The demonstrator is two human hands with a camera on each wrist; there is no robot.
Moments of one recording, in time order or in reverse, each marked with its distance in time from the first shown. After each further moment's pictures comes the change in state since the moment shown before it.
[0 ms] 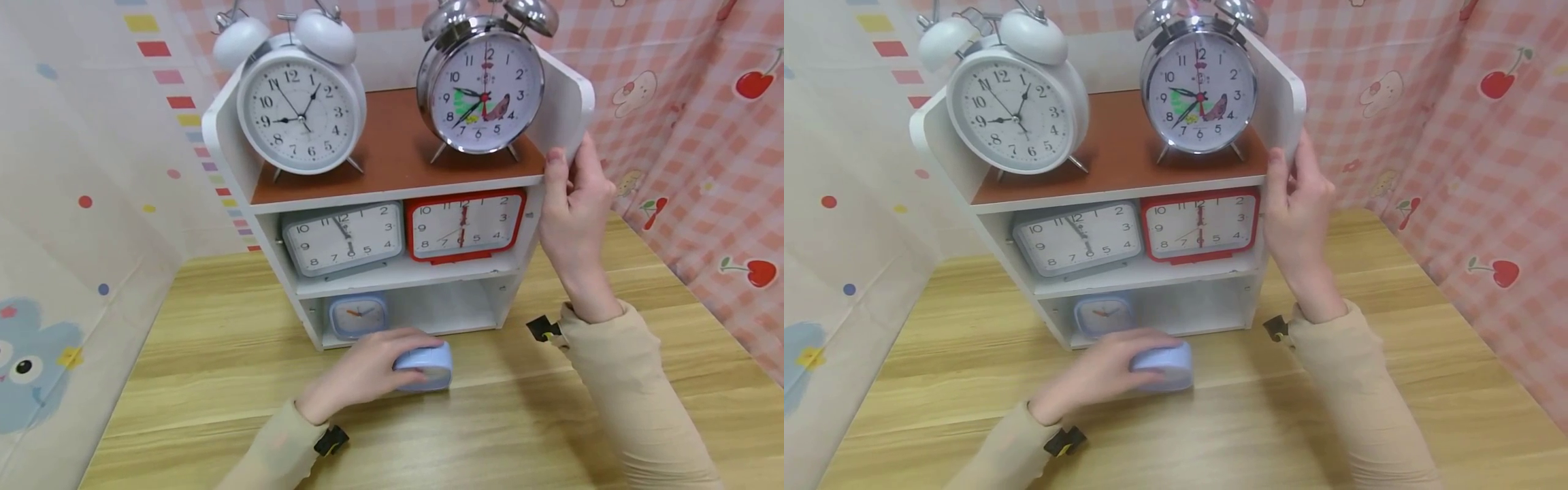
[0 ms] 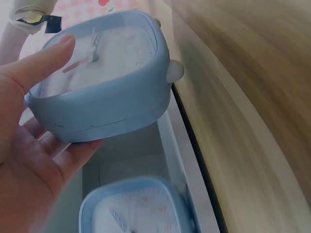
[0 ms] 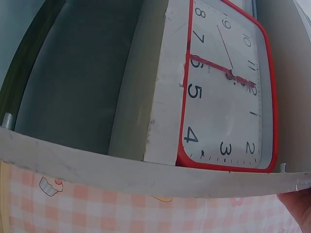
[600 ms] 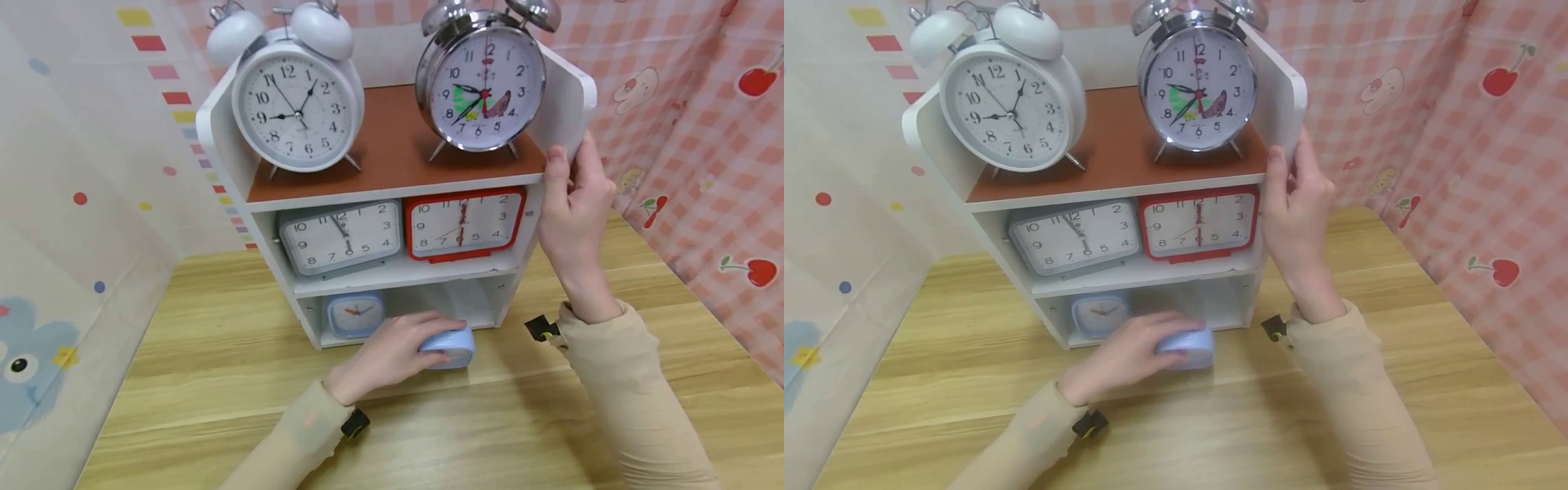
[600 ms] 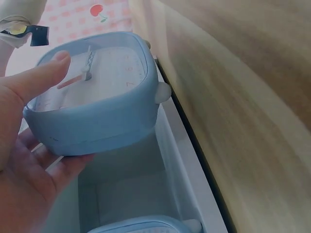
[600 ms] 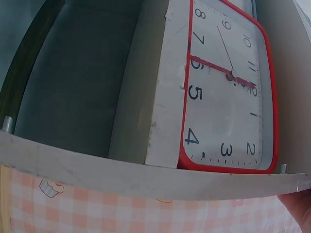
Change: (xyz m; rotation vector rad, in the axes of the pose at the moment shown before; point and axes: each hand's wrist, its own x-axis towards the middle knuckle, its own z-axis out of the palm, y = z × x) left_hand 0.040 0.007 0.010 0.024 0.002 0.015; right_hand -0.001 0.001 0.002 0.002 0.019 0.035
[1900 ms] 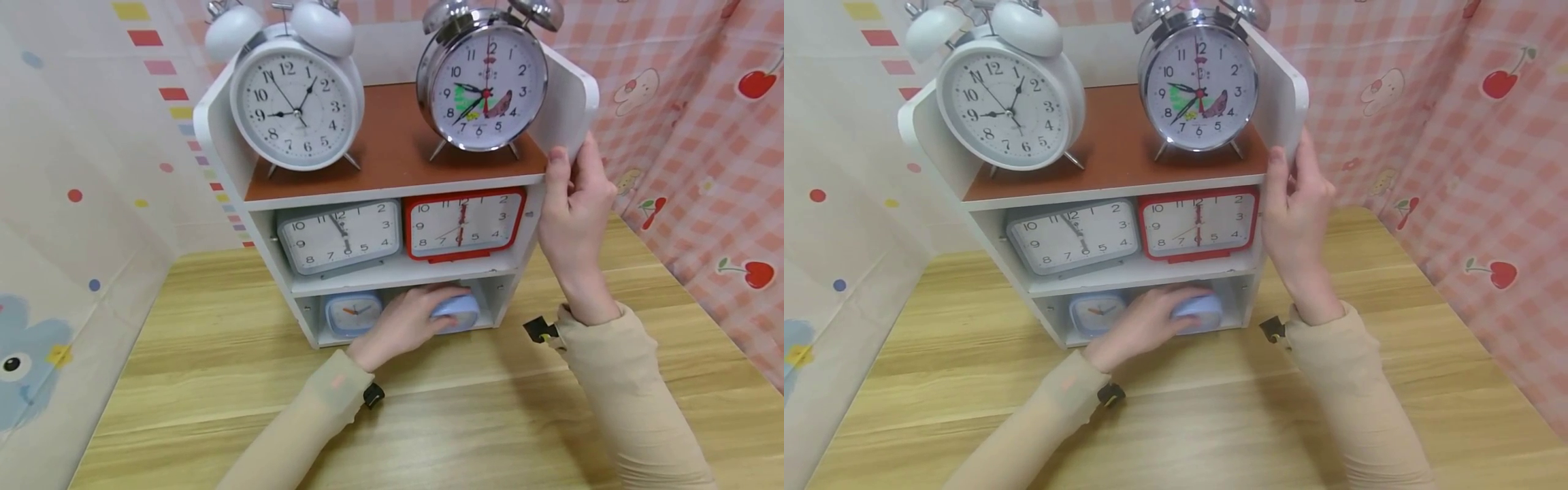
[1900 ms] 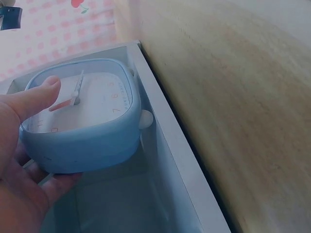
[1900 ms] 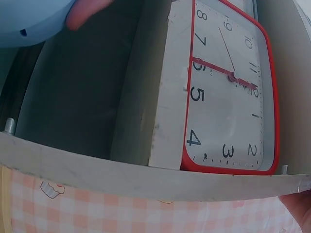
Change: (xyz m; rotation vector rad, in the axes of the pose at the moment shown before) left_hand 0.043 -0.014 0.005 -0.010 0.048 -0.133; right_hand -0.001 -0.002 0.001 -0.020 0.004 -0.001
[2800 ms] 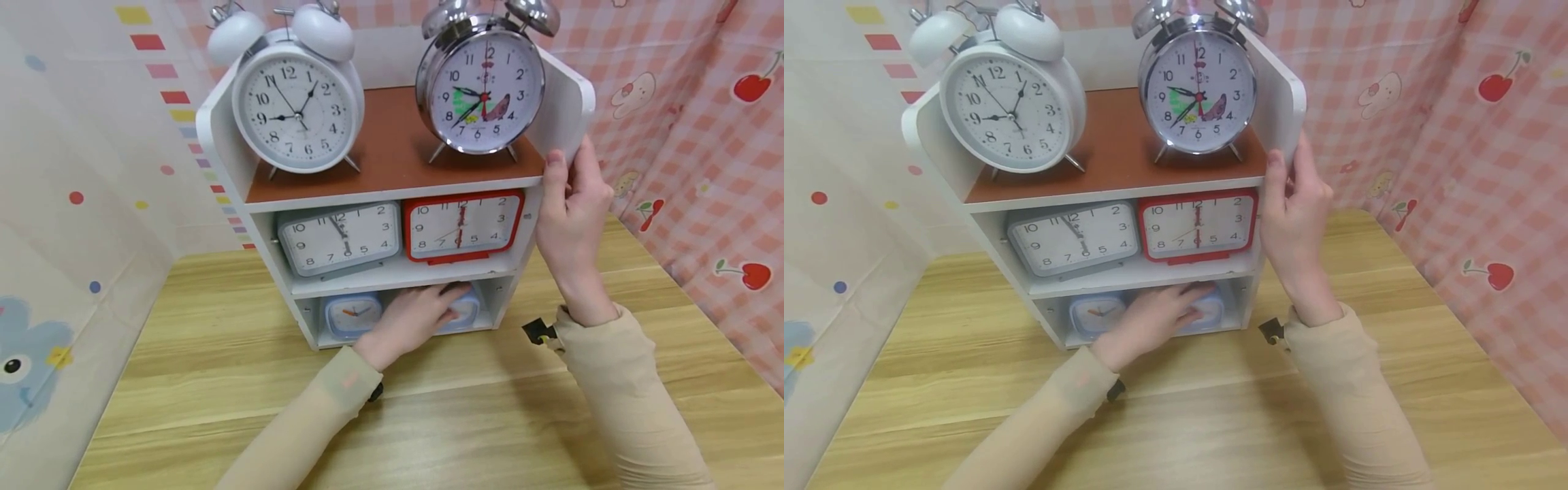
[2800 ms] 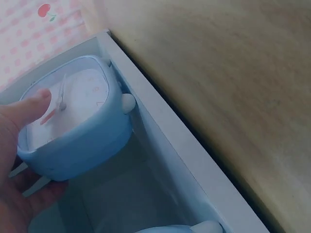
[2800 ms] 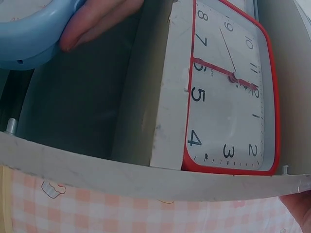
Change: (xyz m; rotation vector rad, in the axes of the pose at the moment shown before) left_hand 0.008 0.001 0.006 0.389 0.095 0.152; right_hand 0.000 0.000 0.000 -0.007 0.001 0.019
